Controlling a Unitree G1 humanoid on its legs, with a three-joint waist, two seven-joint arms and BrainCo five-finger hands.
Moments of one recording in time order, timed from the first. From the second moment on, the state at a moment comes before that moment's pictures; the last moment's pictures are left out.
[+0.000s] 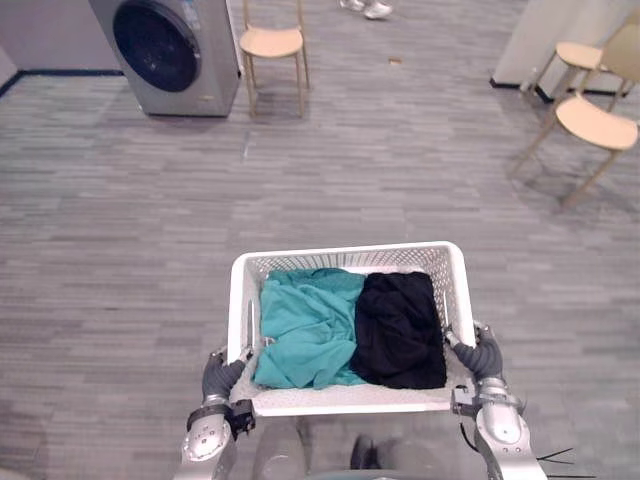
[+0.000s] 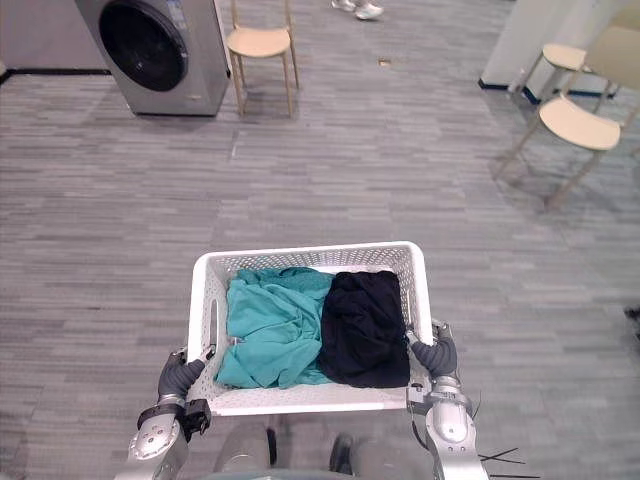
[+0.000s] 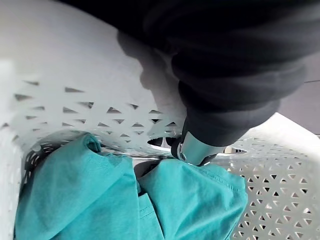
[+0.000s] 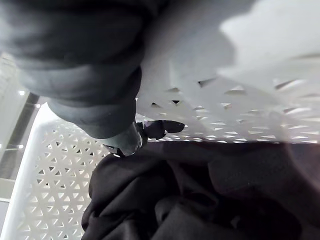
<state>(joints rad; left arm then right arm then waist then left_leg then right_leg) 0.39 0.03 0.00 -0.12 -0.11 0.19 0.17 0.30 -0.14 0.01 -0.08 -0.05 -0.03 -0.22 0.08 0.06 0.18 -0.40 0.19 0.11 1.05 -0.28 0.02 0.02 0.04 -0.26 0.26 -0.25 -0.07</state>
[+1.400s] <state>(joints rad) 0.32 0.17 -0.07 -0.11 -0.03 0.29 0.15 0.16 -0.17 0.03 0.04 -0.06 -0.05 -0.28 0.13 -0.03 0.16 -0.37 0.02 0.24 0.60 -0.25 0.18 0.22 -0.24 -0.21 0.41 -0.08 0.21</state>
